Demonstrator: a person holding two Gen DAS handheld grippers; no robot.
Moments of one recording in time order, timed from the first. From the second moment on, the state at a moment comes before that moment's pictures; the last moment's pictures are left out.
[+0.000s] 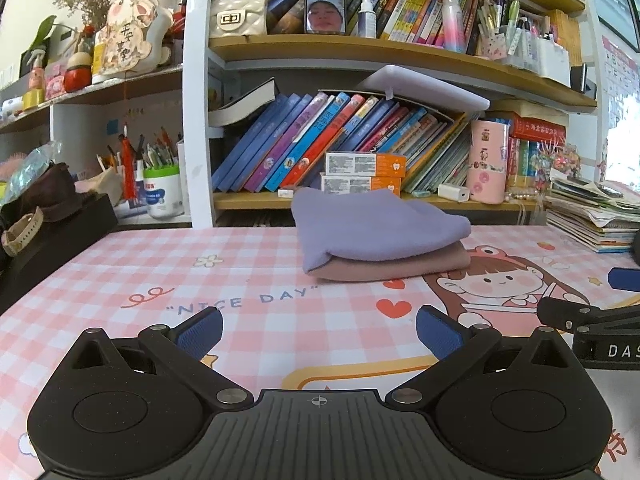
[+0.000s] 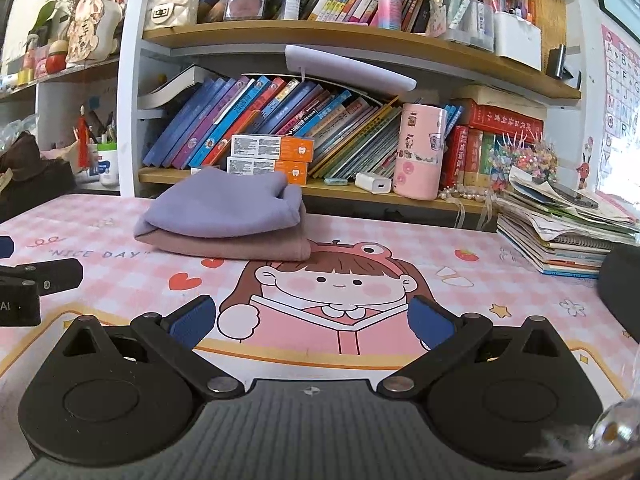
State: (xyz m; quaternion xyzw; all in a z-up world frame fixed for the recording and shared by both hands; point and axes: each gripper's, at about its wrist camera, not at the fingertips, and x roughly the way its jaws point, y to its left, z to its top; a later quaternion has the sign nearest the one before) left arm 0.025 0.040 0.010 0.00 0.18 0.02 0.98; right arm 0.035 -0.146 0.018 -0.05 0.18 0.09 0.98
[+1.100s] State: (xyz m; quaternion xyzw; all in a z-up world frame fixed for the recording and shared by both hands) left arm 0.028 0.041 0.010 0.00 0.19 0.02 0.98; right arm 0.036 -0.148 0.019 -0.04 0.18 0.09 0.98
